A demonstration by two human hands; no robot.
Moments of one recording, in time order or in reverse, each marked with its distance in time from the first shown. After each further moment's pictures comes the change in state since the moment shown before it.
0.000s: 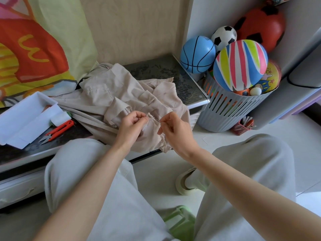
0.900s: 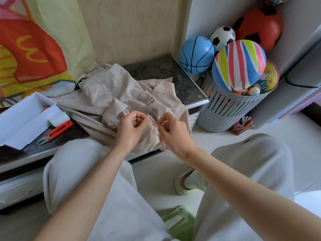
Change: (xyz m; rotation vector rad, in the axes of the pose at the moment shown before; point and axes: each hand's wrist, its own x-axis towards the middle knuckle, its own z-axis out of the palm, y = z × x) left_hand 0.006 -0.014 -0.002 0.216 0.056 0.239; right_hand -0.001 -0.010 0.003 -0.079 0.001 0.019
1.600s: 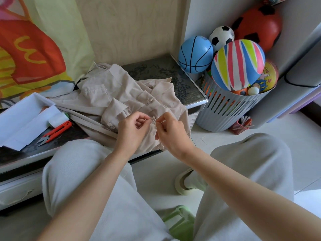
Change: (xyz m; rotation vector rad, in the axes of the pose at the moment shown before) left_hand -0.008 0.006 0.005 0.144 0.058 0.137; right_hand 0.006 0.002 0.008 -0.011 0.010 0.011
